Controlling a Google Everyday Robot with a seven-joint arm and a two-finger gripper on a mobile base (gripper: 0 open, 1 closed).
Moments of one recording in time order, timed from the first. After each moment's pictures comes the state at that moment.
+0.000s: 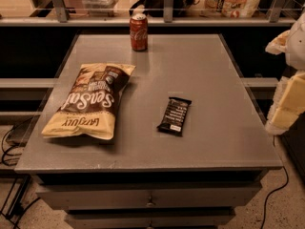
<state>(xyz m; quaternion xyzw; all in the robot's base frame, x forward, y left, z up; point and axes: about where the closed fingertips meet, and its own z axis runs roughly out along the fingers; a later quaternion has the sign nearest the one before) 0.438 -0.217 0.976 -0.60 0.78 -0.03 0.16</state>
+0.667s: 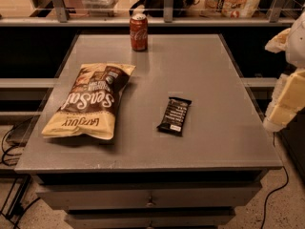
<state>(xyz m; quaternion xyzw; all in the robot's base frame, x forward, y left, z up) 0.443 -0.216 0.978 -0.60 0.78 -0.02 0.17</state>
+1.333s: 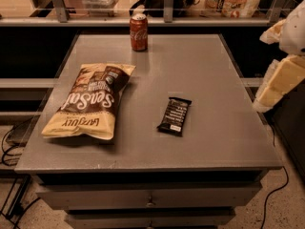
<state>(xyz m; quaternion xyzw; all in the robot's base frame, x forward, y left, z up) 0.487 -0.219 0.977 -0.58 0.78 0.01 0.22</state>
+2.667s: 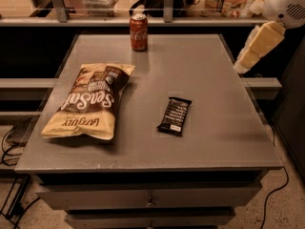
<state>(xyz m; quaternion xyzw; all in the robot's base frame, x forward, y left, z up) 0.572 -0.206 1.005 -0.57 0.77 0.00 0.29</state>
